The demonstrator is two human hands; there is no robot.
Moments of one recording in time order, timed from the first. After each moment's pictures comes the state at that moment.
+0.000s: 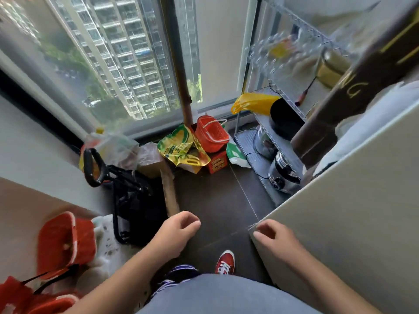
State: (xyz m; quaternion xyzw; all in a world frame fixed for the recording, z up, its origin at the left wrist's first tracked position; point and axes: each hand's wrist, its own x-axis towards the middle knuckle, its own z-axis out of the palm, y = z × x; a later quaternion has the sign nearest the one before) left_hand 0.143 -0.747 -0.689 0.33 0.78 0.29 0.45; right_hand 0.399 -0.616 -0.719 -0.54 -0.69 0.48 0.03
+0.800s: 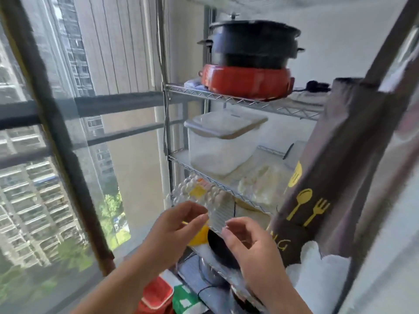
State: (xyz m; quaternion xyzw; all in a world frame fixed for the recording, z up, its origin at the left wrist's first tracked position) left_hand 0.080 -0.370 -0.442 0.64 0.48 0.47 0.36; right_hand 0.268 -0.385 -0.466 -0.49 -0.63 0.34 0.51
